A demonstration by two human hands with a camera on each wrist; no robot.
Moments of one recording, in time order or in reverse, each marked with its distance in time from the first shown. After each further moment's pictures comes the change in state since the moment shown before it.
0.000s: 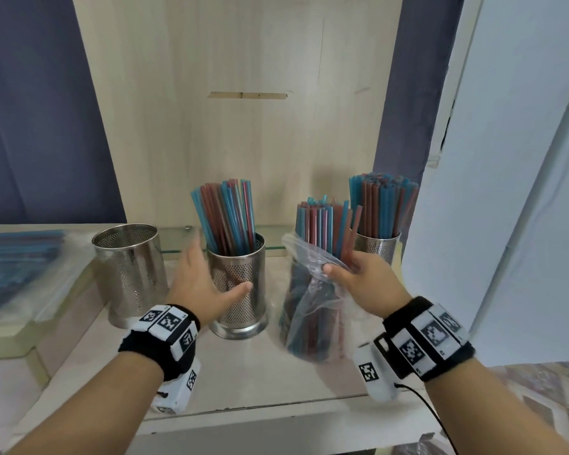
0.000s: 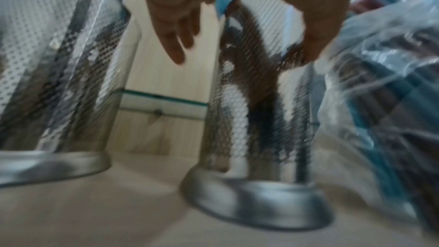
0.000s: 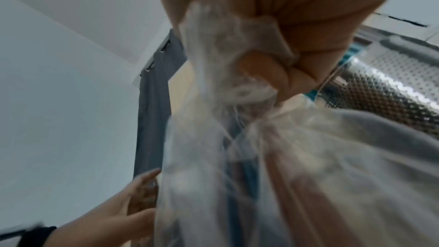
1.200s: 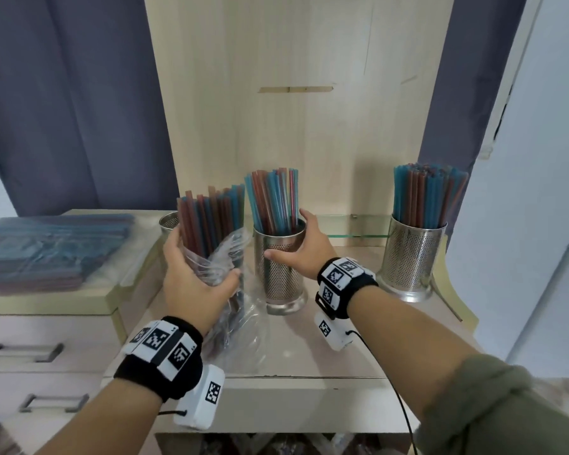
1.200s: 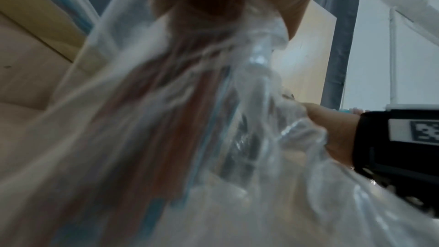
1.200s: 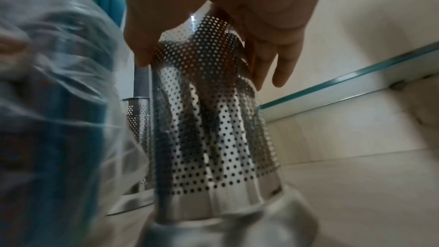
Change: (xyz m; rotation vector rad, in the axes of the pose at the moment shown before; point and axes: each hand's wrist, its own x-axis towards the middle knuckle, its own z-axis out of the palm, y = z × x) left_hand -0.065 -0.009 -0.064 -0.352 0.367 -0.093; right_hand 0.050 -0.064 0.118 0.164 -0.133 -0.089
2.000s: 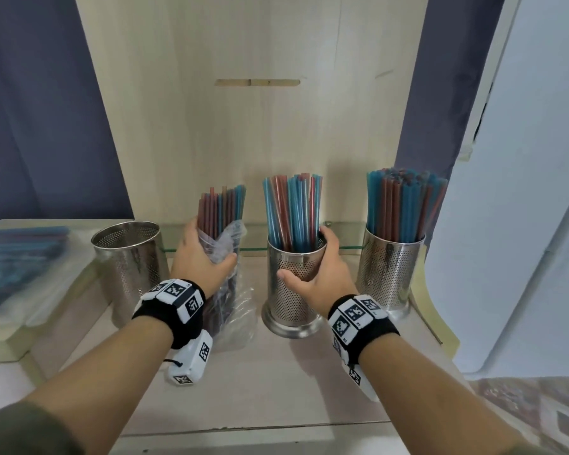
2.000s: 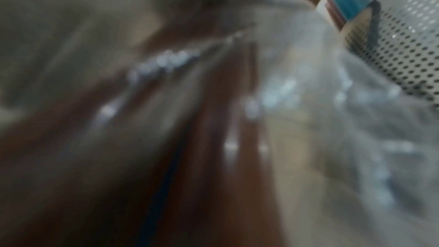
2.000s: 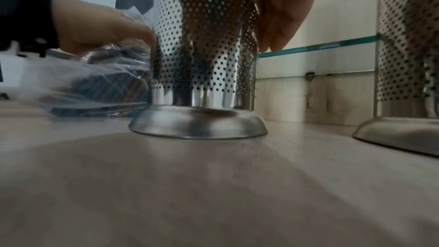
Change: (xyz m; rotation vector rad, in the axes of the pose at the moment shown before) left_hand 0.078 -0.013 0.107 0.240 -0.238 -0.110; right_hand -0.010 0.070 -0.051 -0.002 0.195 -0.022
